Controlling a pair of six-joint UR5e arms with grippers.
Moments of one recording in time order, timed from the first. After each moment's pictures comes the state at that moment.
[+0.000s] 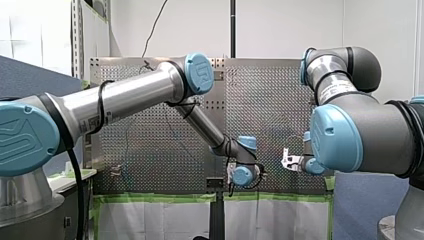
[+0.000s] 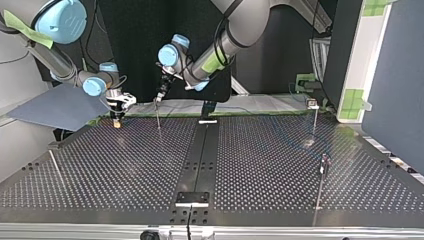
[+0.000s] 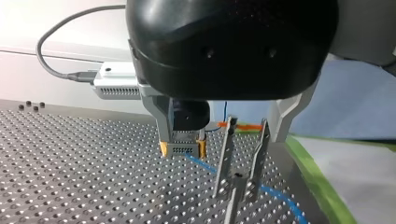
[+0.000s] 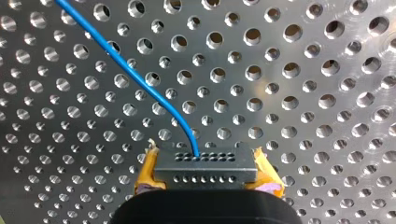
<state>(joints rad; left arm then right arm) -0.81 -2.75 -1.09 -2.55 -1.89 -1.62 1.66 -0.51 1.34 -0.70 1.34 1.65</state>
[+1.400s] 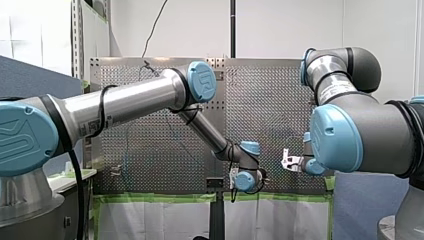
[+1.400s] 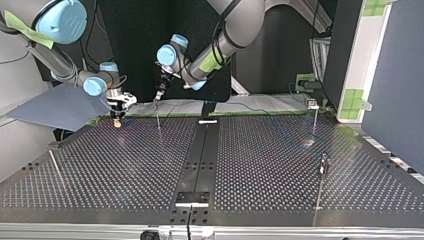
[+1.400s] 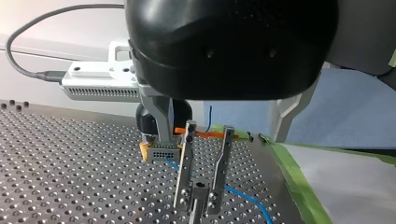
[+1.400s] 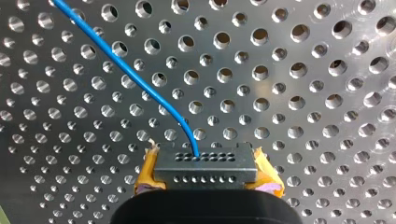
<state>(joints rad) -0.82 -2.81 -1.03 -2.58 -1.89 -1.64 1.66 -0.50 1.34 -0.70 1.33 1.65</state>
